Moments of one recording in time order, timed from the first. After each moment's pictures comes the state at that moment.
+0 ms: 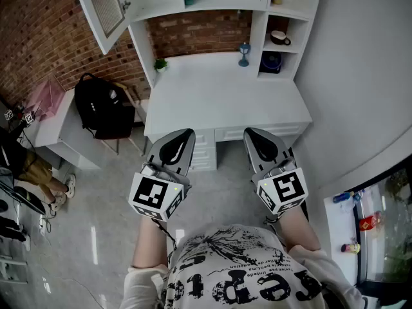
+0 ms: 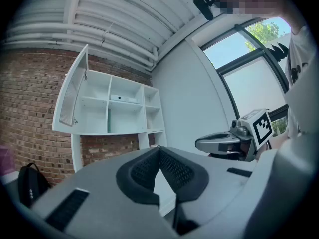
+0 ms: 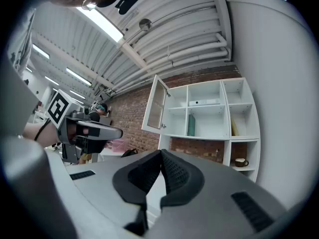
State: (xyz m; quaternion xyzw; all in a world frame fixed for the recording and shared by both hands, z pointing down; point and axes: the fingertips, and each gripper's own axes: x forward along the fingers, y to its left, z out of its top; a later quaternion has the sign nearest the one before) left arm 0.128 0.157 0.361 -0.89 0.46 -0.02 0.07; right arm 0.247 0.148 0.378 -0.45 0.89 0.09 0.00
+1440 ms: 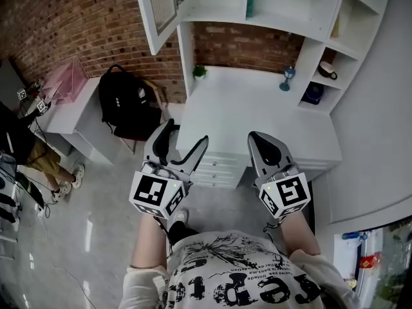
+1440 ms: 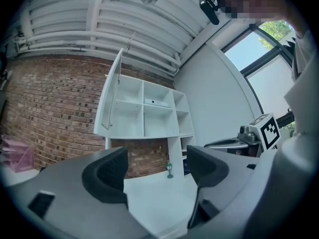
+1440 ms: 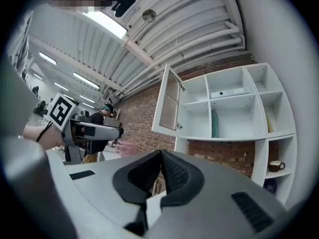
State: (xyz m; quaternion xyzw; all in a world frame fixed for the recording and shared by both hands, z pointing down) left arm -0.078 0.041 0.348 -0.84 0.54 0.03 0.07; right arm 0.054 0.022 0.369 -0.39 0.92 0.09 0.01
